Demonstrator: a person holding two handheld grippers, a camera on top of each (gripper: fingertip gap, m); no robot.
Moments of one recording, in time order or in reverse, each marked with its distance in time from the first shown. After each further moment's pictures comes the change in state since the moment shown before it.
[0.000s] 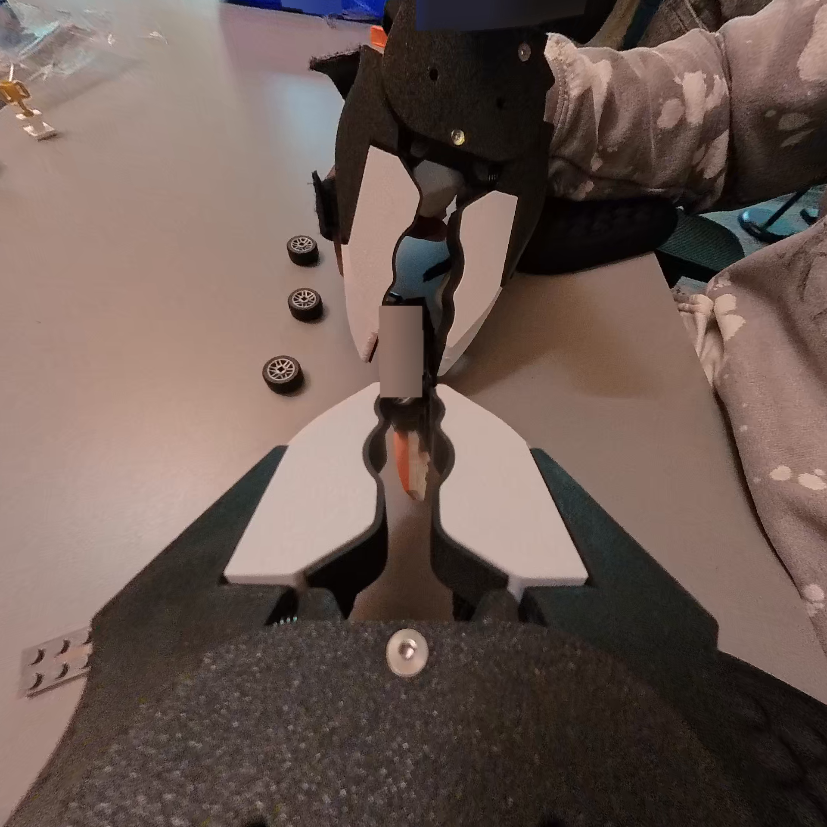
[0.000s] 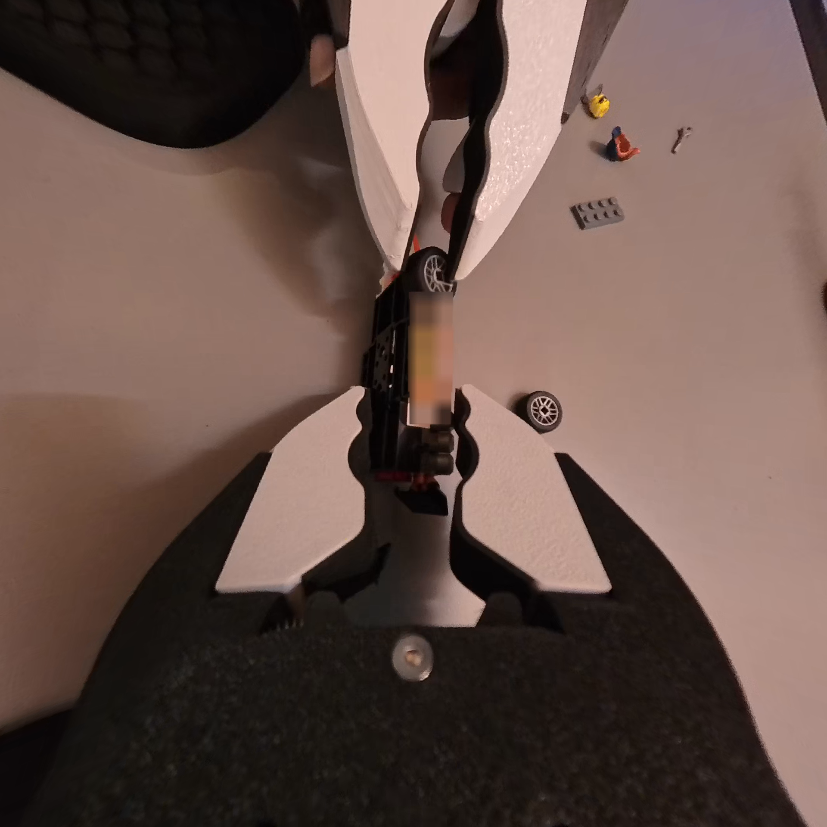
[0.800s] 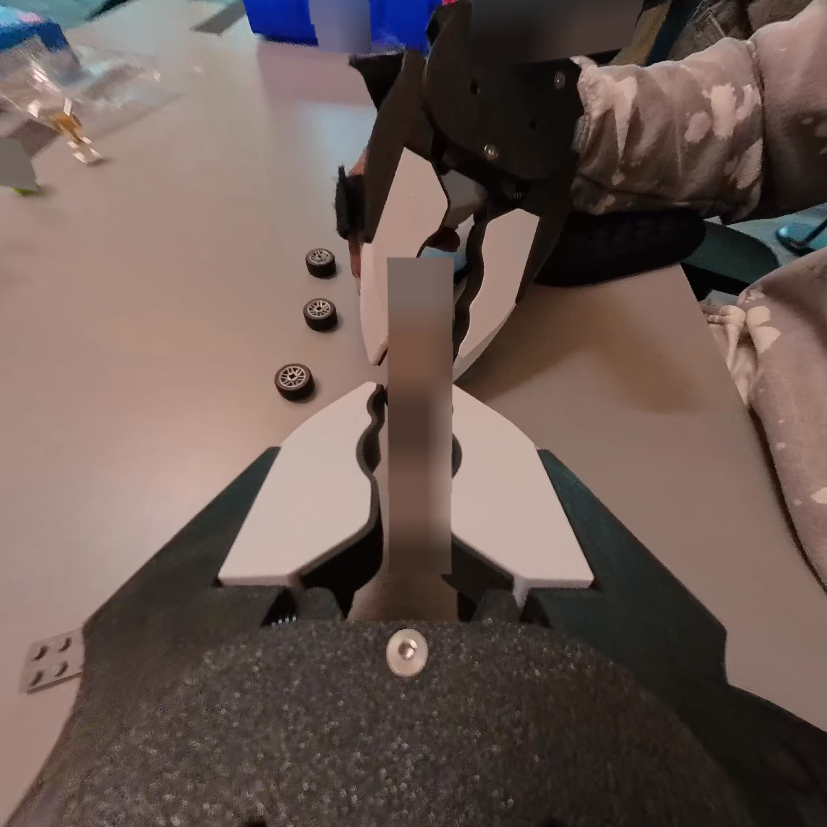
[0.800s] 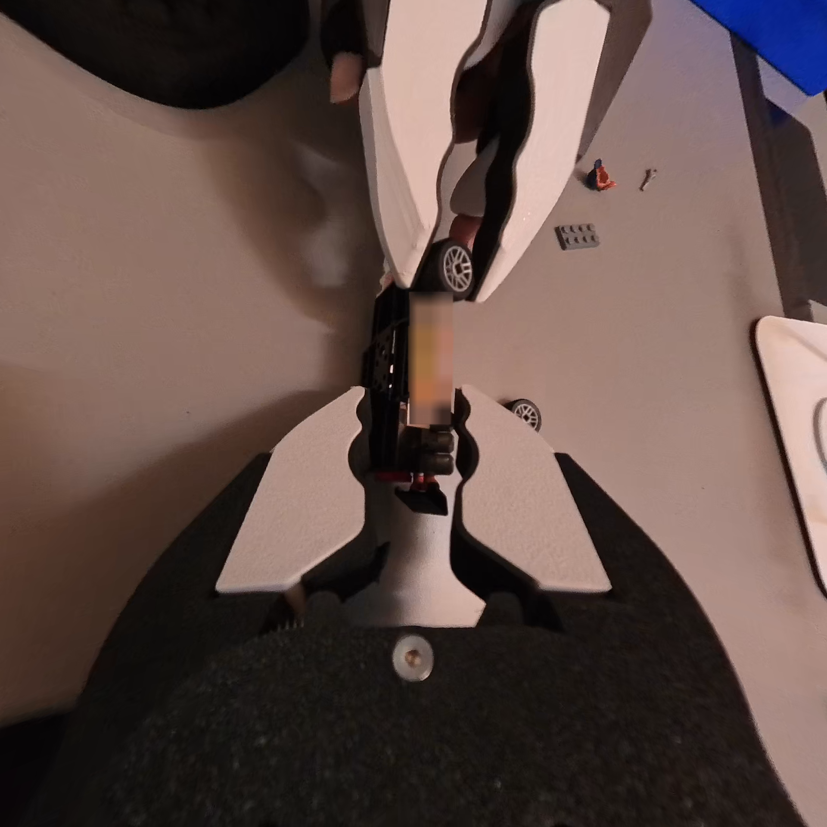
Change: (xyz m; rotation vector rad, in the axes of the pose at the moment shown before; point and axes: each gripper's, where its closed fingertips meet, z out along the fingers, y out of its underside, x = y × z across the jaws) left arm -0.003 -0.002 0.004 0.046 -0.065 0.017; right arm 0.001 -0.001 -0.001 -0.006 0.082 -0.131
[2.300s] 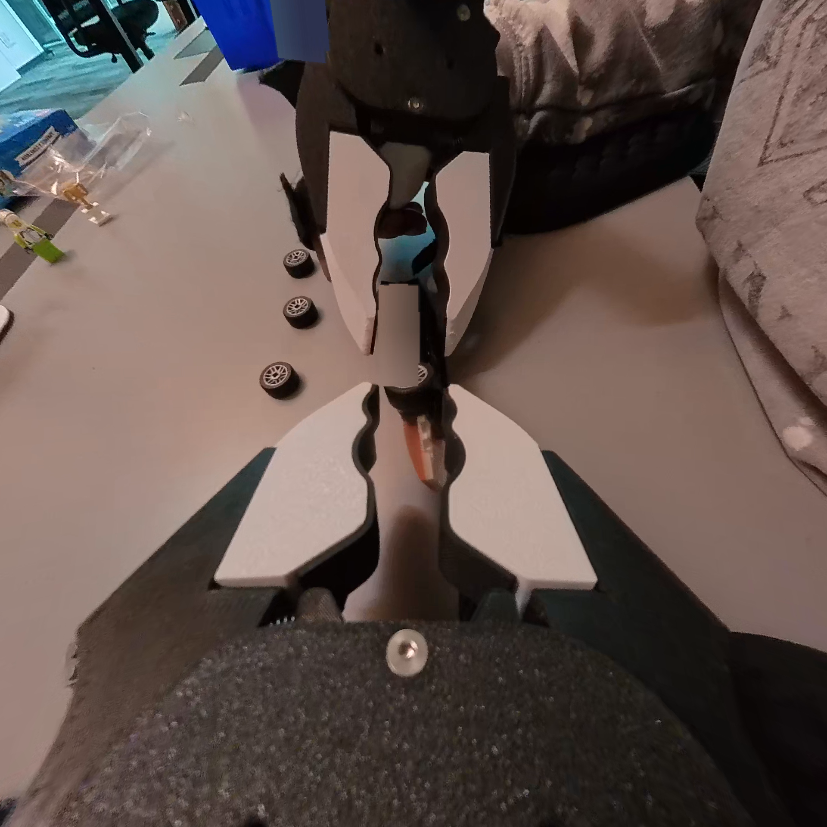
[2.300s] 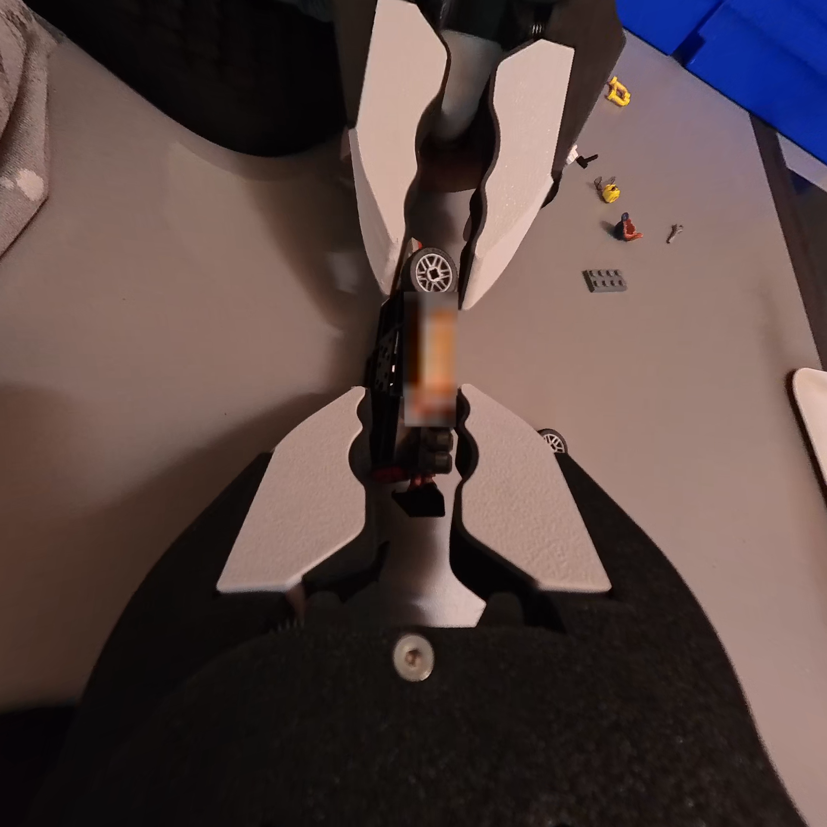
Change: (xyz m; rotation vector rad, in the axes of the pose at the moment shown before) left arm 0.015 0.015 -0.003 -0.010 -0.029 0.209; right arm -0.012 -0.008 0.000 0.120 -0.083 -0.021
